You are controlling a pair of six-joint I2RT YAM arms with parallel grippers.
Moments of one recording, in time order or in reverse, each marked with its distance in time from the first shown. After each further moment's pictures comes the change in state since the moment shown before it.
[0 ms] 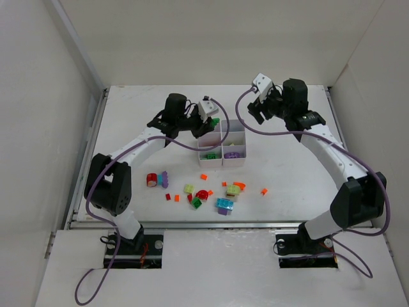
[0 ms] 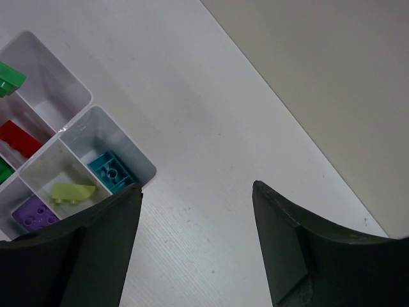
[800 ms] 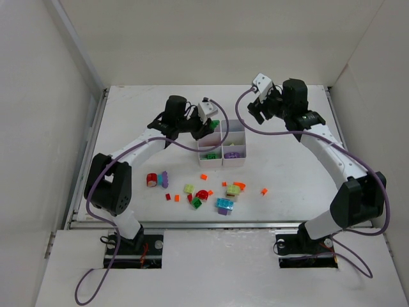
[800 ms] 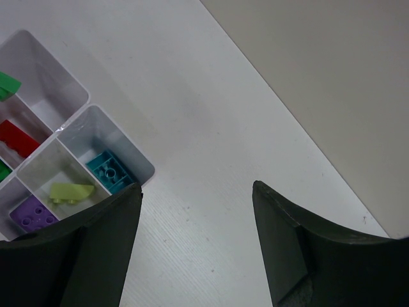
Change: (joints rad) left arm 0.000 0.000 -0.024 0.016 -0.002 -0.031; right arm 0.000 0.003 0.000 0.000 0.008 0.000
